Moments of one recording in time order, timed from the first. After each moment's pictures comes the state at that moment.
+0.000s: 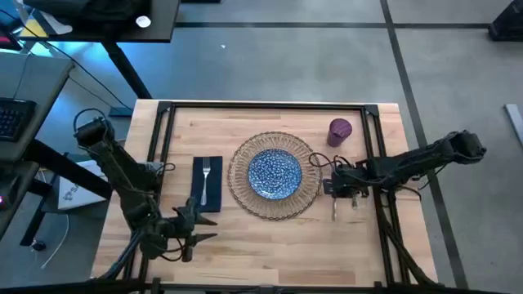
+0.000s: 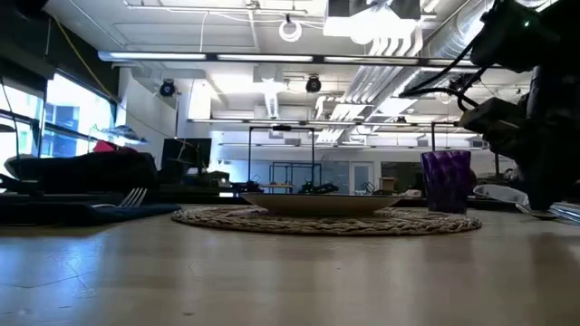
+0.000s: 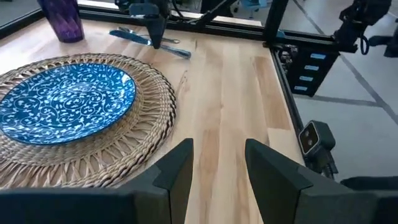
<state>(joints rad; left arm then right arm) -0.99 1.30 0.77 -0.14 -0.91 -0.68 0.14 1.06 0.42 -0.59 -0.12 1.70</state>
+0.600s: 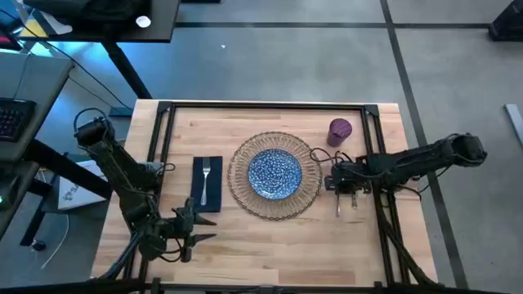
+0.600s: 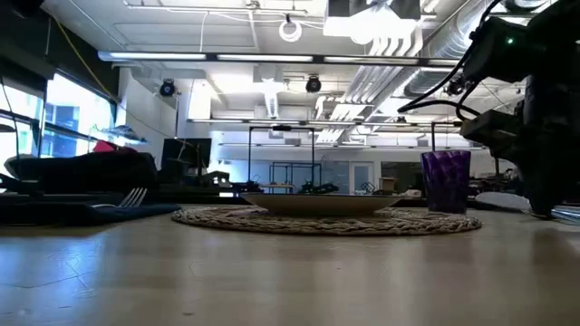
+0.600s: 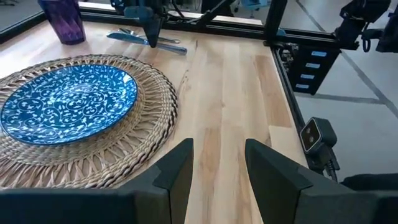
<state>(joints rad) -0.99 1.30 0.77 -0.14 -0.92 -0.67 0.04 1.06 0.42 -0.65 -0.12 1.61</state>
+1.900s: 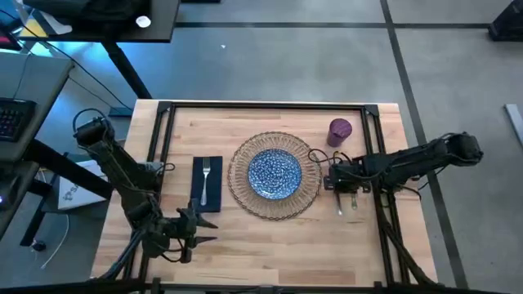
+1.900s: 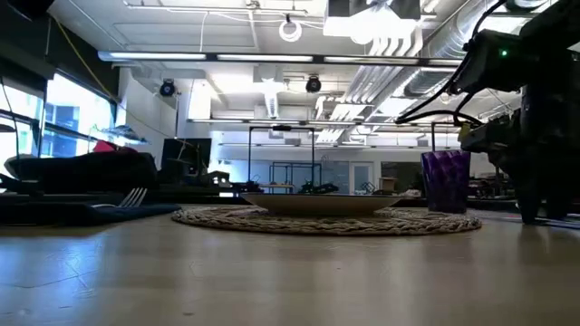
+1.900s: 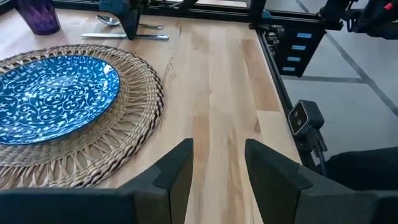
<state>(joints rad) -0.96 1.30 0.77 -0.14 -0.81 -0.62 0.04 1.14 0.42 -0.66 -0.07 1.61</state>
